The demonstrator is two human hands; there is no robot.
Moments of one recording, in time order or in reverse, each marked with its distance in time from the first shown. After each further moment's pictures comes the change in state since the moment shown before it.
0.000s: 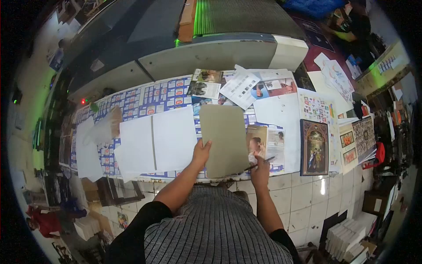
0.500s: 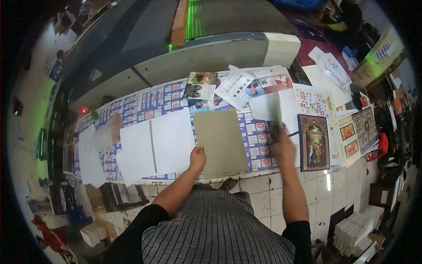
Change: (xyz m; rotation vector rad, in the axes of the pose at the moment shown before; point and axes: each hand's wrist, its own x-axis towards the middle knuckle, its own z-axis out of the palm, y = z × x) left_hand -0.001 -0.041 -0.015 0.254 0.231 0.017; right_hand 0.073 -0.007 -0.117 -0.135 0.234 -0.091
